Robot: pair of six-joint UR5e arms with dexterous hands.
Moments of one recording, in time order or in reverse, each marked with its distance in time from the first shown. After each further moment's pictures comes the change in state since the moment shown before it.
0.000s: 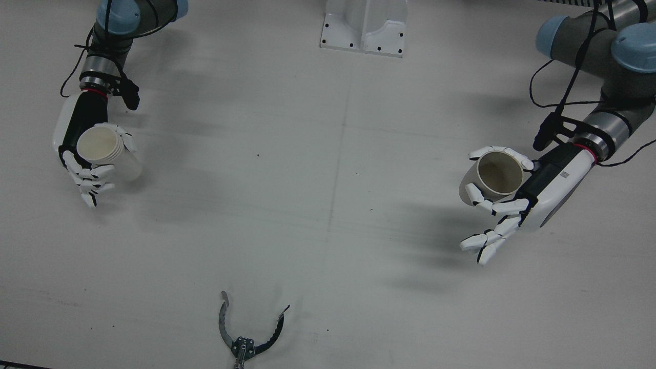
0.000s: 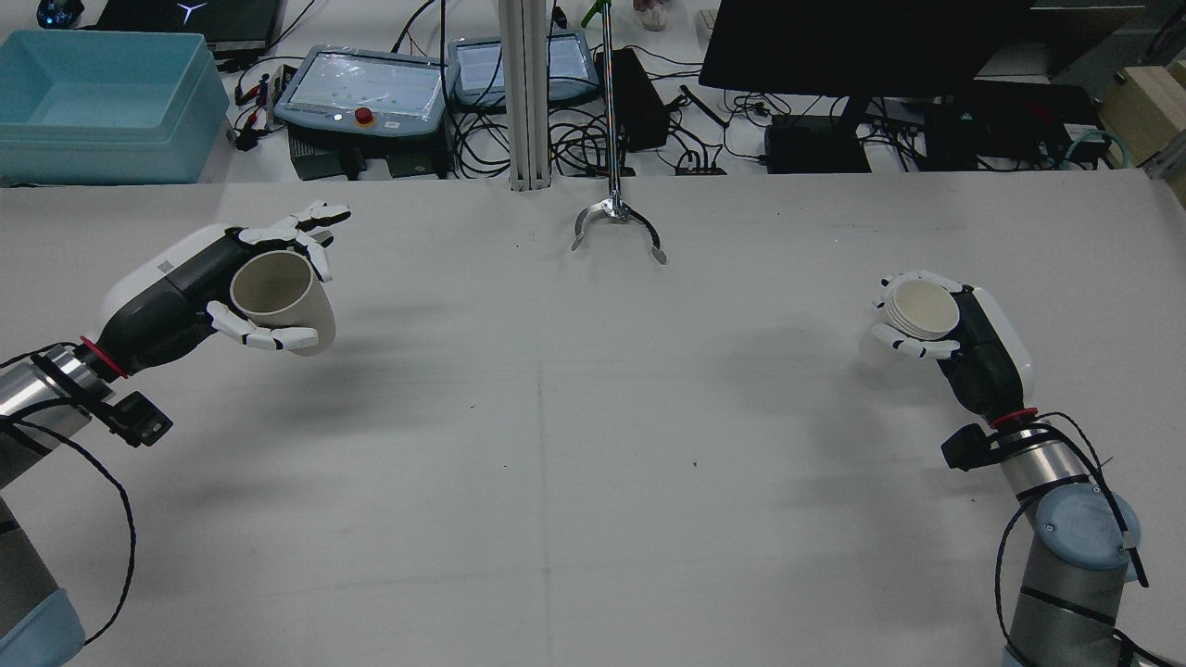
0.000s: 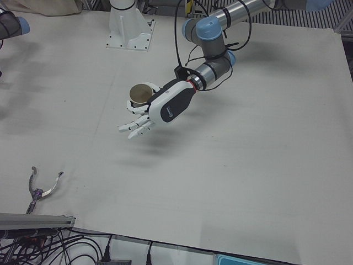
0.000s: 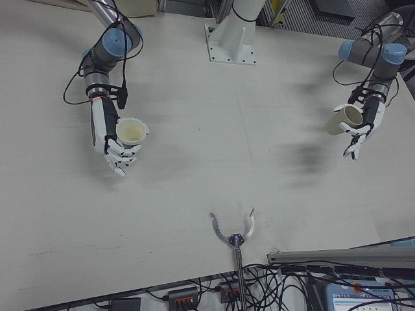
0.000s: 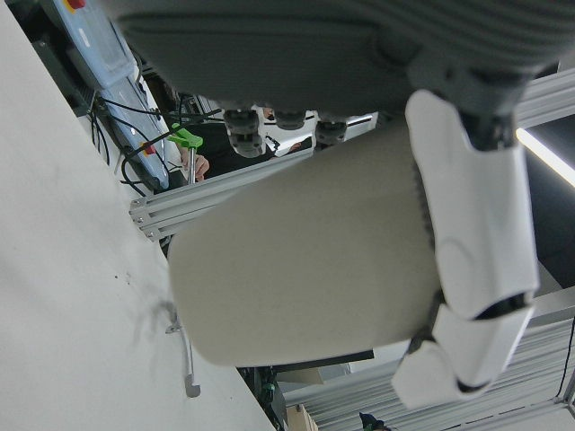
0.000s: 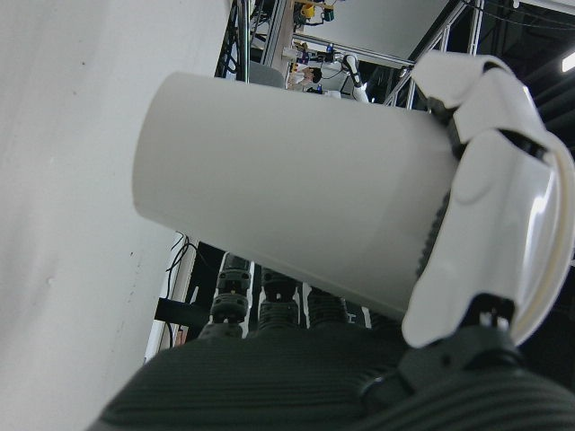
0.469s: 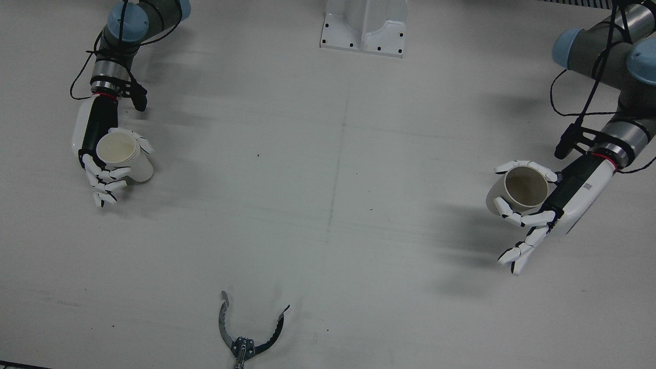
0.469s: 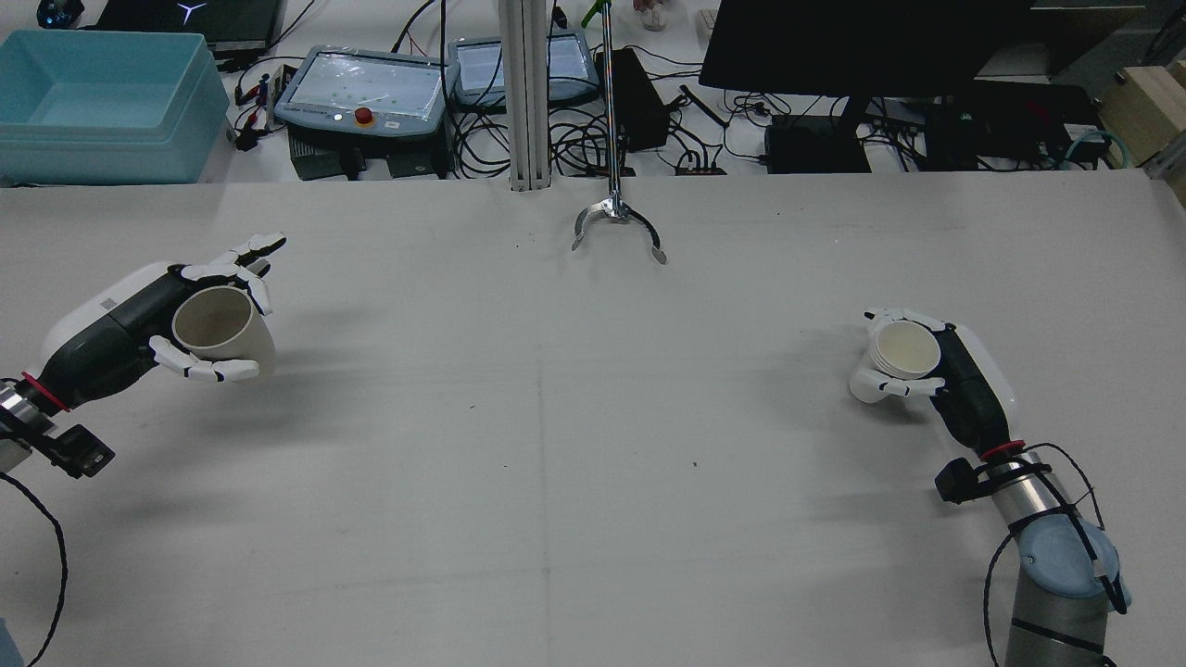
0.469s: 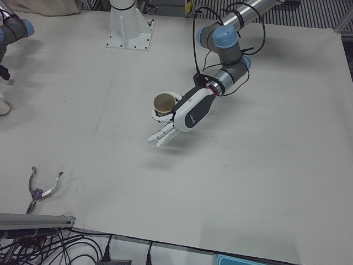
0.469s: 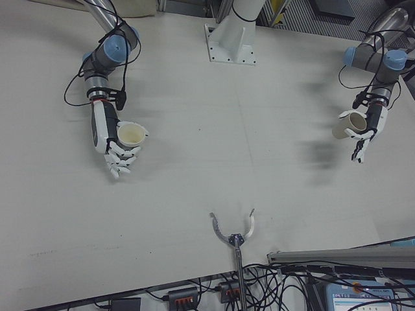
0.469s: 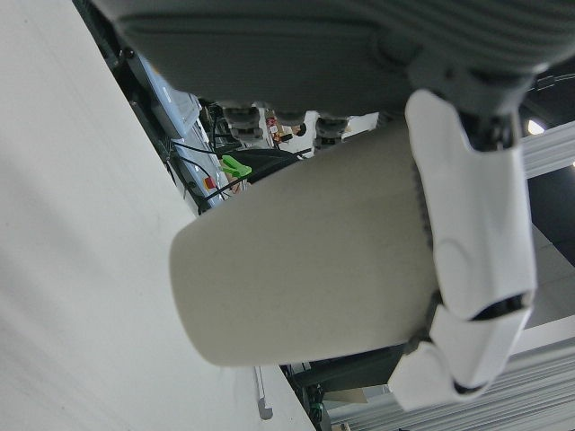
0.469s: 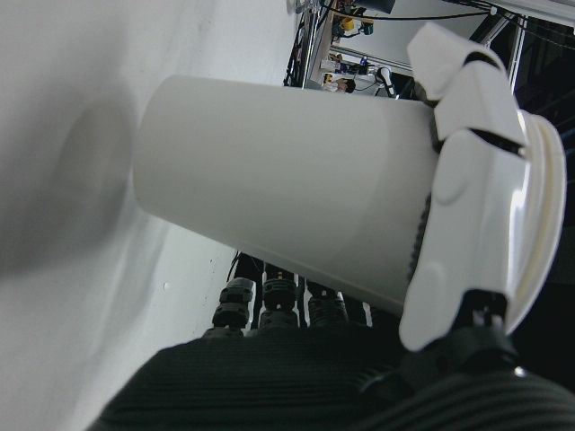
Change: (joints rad) left arm -0.007 0.124 0.048 -0.104 -0.007 -0.006; right arm -0.074 0.005 -0.082 0.016 0.029 -0.006
